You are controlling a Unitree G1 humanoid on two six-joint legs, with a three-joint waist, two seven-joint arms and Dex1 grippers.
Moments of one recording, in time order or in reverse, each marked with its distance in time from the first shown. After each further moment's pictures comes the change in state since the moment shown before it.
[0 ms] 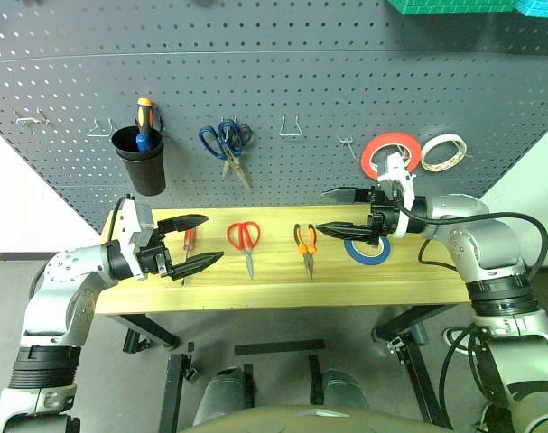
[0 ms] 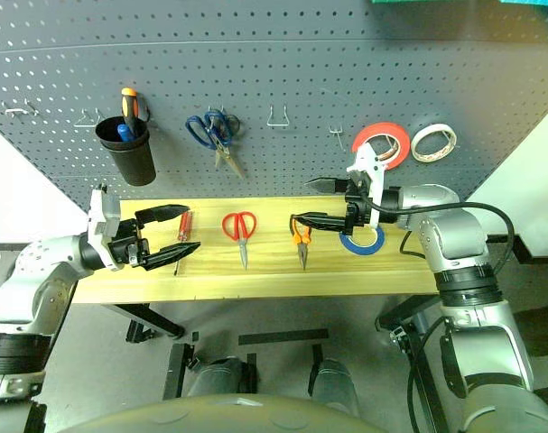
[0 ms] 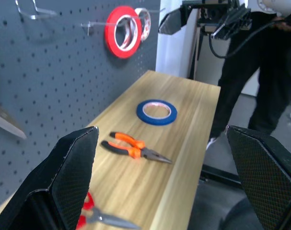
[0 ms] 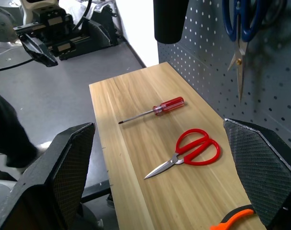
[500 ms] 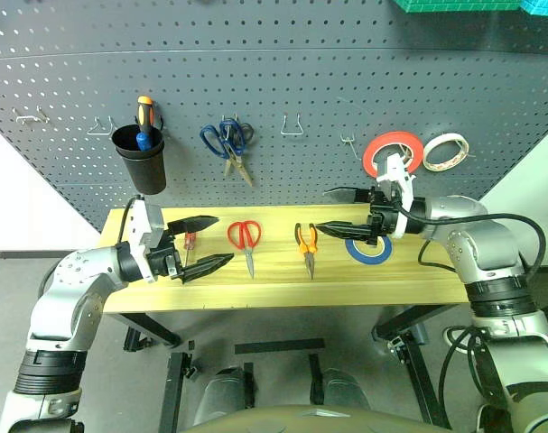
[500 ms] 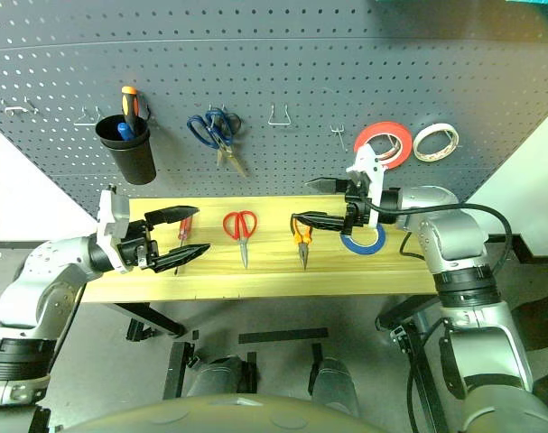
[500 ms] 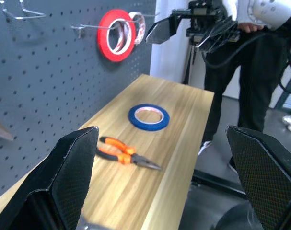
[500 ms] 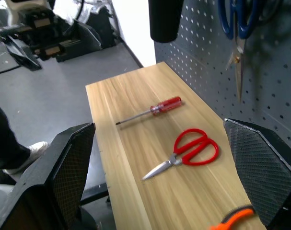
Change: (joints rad) left arm -0.006 -0.028 -0.045 -0.079 -0.020 0.055 0.058; right arm 0.015 -0.020 -0.002 0.008 -0.014 -0.014 -0.018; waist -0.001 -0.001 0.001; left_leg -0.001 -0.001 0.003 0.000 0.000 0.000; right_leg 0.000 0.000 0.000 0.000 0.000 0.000
